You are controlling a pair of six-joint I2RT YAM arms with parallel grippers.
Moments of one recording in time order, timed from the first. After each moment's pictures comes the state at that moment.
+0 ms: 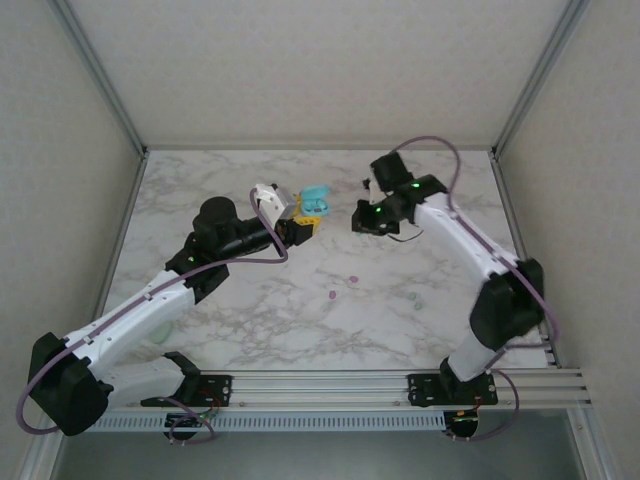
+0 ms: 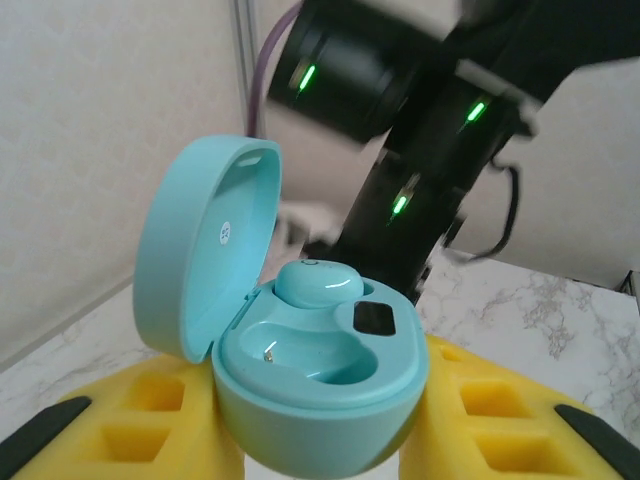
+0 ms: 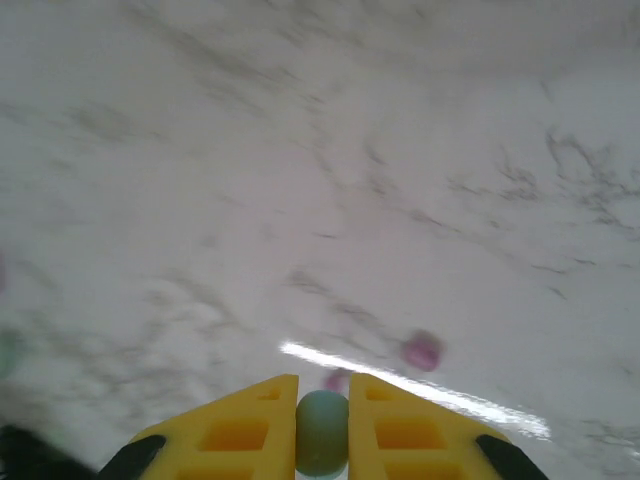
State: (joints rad) left arm -0.65 1.14 0.88 0.20 0.44 0.06; right arm 0.48 1.58 1.47 -0.92 -0.31 0.46
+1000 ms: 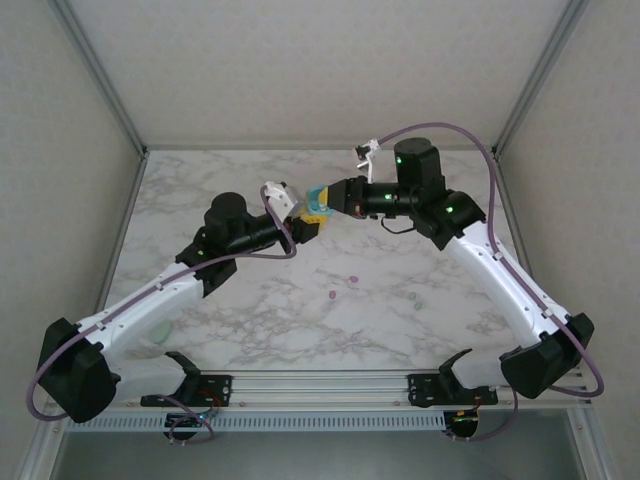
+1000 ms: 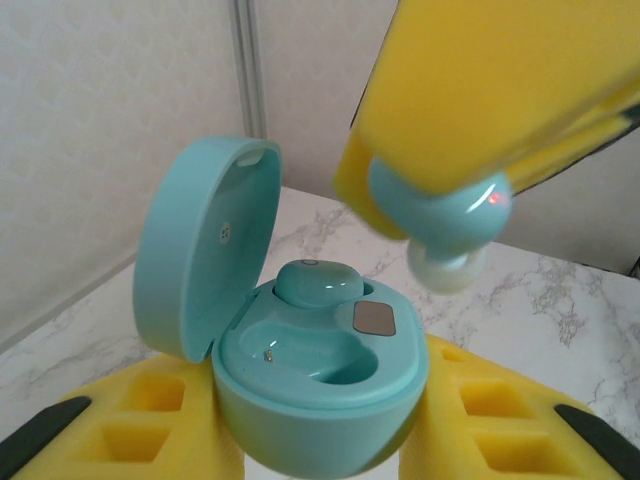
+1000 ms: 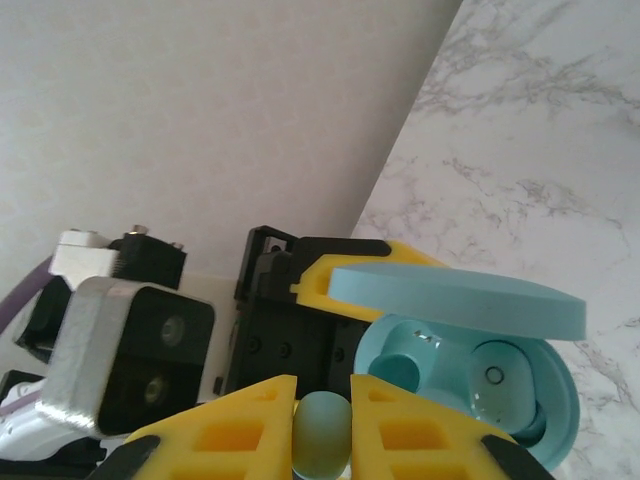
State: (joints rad) left arm -0.66 1.21 0.91 0.21 0.44 0.07; right arm 0.59 1.36 1.45 -0.52 -0.71 0.72
